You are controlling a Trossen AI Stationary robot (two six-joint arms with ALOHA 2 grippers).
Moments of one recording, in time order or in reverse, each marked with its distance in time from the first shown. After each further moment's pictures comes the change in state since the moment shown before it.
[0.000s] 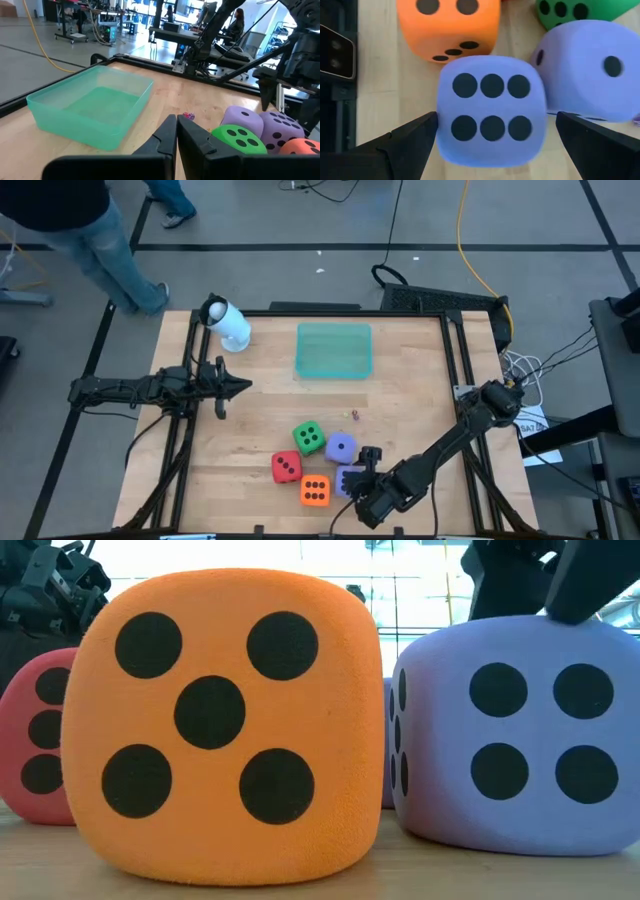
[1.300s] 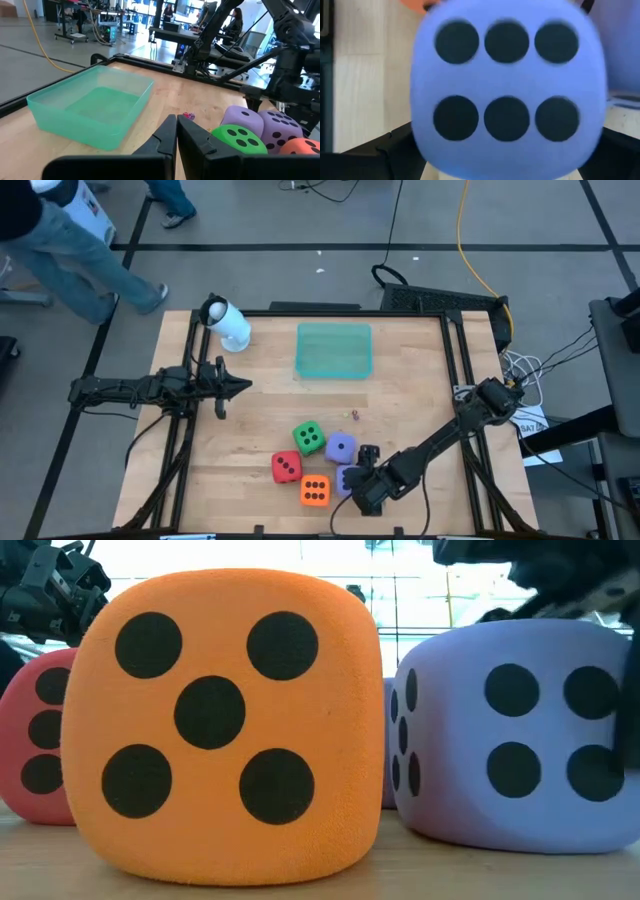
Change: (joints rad) left arm 0.000 0.000 0.000 0.000 0.000 0.002; right arm -0.056 0.000 -0.180 0.197 -0.185 -0.065
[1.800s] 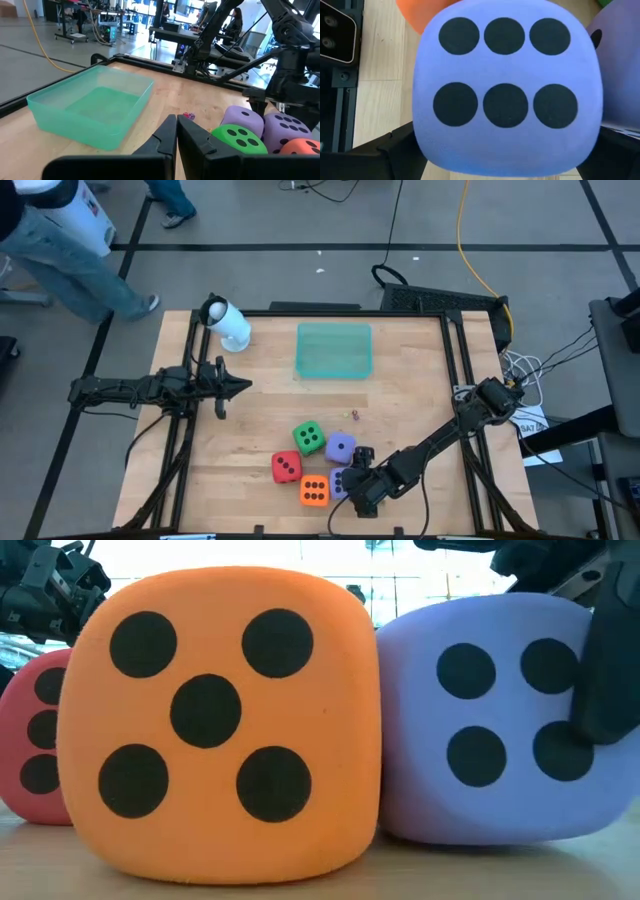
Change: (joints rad) left arm 0.000 0.000 0.000 0.000 0.000 0.000; right arm -0.001 0.000 -0.007 0.102 0.004 -0.023
